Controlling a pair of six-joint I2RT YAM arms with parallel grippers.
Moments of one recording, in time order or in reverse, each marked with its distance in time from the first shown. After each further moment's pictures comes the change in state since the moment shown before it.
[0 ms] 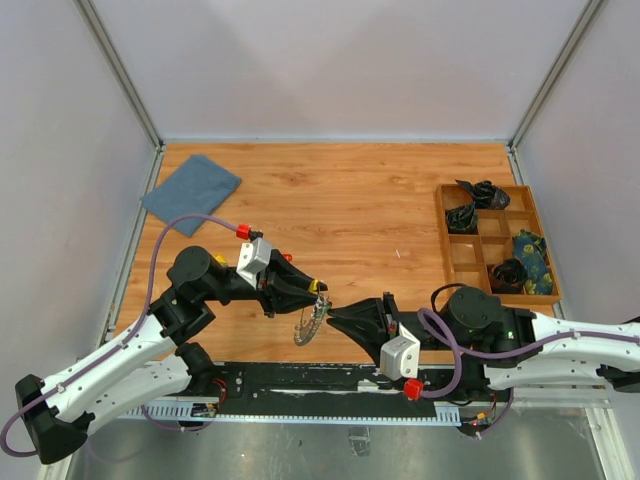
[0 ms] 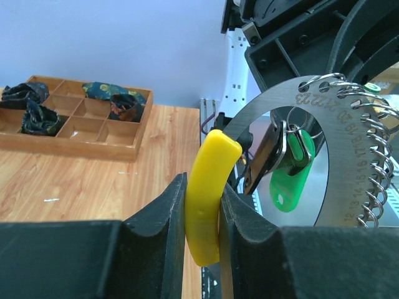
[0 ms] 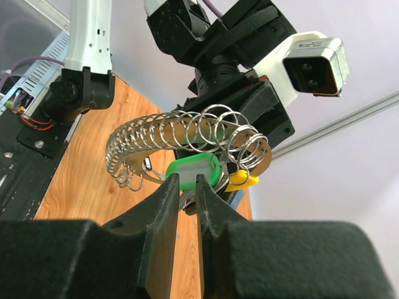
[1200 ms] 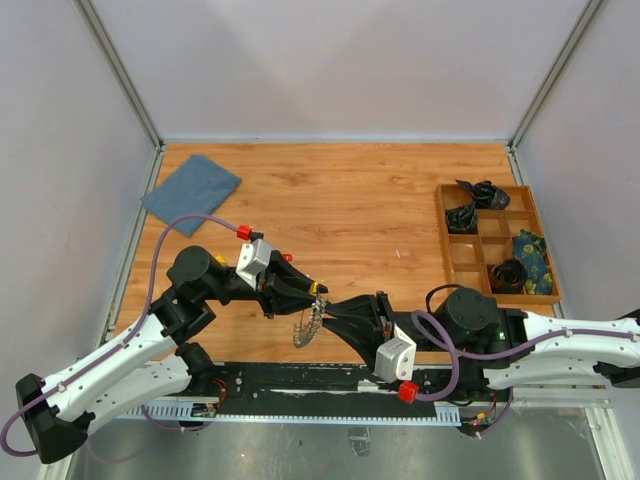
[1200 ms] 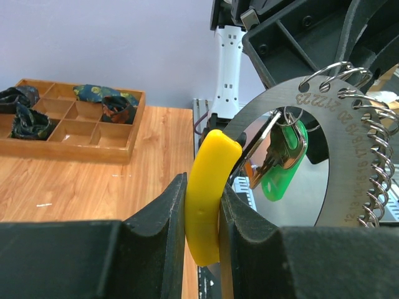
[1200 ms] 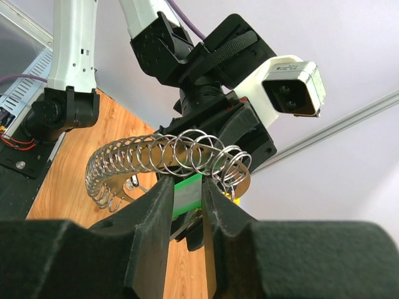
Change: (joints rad) left arm 0.000 0.006 0.000 0.019 0.037 -0.008; right arm 0.027 0.049 0.011 0.107 0.034 -0.018
